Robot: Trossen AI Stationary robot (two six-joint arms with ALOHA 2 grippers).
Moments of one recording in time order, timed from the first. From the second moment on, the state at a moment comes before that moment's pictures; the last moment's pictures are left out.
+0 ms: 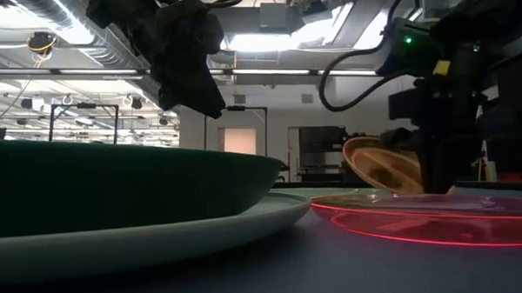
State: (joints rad) left arm -0.01 1.44 0.89 -0.25 -0.04 -0.46; right arm 0.00 1.42 0.58 -0.42 -0.14 -0.31
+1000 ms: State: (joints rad) left arm -0.01 1.44 0.89 -0.25 -0.04 -0.46; right arm 0.00 1.42 0.57 -0.49 -0.49 -0.29
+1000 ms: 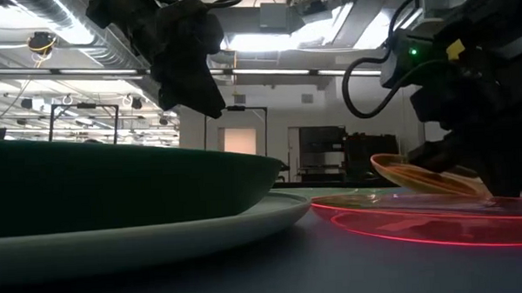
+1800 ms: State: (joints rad) left arm -0.01 1.44 0.89 -0.15 -0.04 -0.46; right arm 0.00 1.42 0.74 -0.50 -0.38 -0.35
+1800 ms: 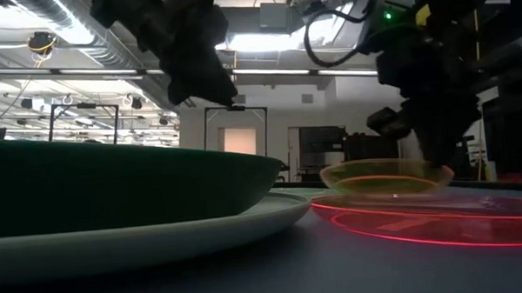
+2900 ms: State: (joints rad) left arm -0.01 1.49 0.89 0.06 -0.12 -0.38; right arm 0.00 1.42 1.06 -0.72 0.29 -0.43
